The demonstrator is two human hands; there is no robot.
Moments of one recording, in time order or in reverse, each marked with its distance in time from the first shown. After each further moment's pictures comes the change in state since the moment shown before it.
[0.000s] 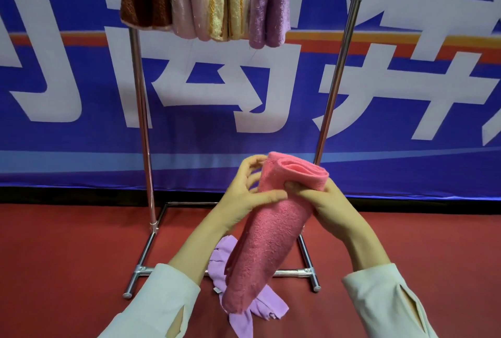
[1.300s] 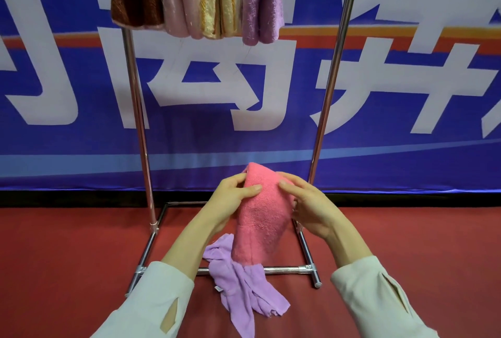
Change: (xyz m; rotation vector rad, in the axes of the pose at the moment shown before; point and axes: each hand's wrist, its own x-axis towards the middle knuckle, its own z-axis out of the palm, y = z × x) left_hand 0.008 -0.013 -0.011 0.000 0.101 -0.299; right_hand 0.021 0.045 -0.007 0.224 0.102 0.437
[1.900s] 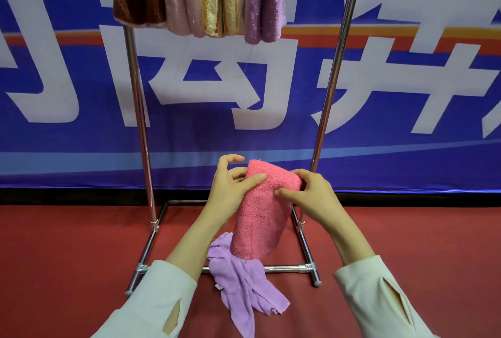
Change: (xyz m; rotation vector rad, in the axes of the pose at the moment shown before) left_hand -0.002 0.005 0.004 -0.026 0.198 0.236; right_hand -0.018 -0.018 0.011 -0.848 0.293 -0.320
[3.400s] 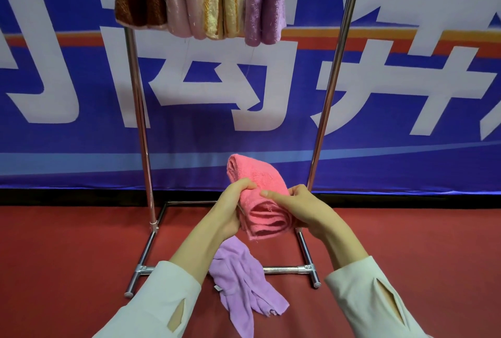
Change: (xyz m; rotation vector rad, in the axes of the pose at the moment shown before) left_hand -0.001 -0.012 0.003 -0.228 -0.088 -0.611; right_hand 0.001 -0.001 0.021 0.248 -0.241 0.407
